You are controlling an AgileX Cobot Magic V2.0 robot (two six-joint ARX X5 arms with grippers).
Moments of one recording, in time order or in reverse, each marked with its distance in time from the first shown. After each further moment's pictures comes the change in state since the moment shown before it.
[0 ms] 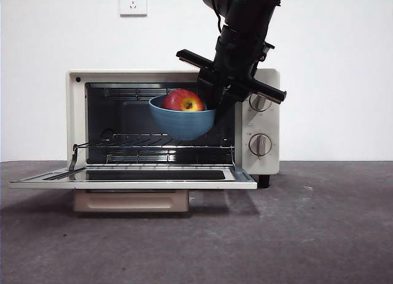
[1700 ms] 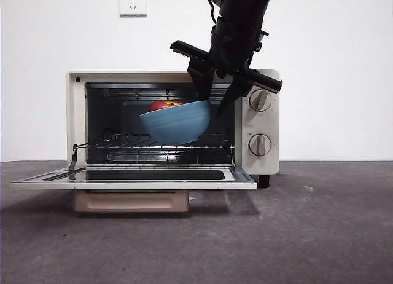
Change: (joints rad) left arm 0.000 0.000 0.000 -0.003 0.000 0.000; right arm 0.027 -0.017 0.002 0.033 0.062 -0.086
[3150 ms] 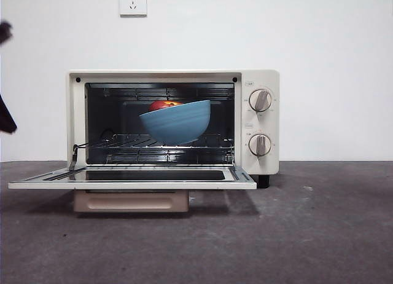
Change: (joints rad) left arm 0.339 0.473 -0.183 0.480 0.070 -0.070; right arm 0.109 -0.693 -0.051 -0.499 -0.040 -0.719
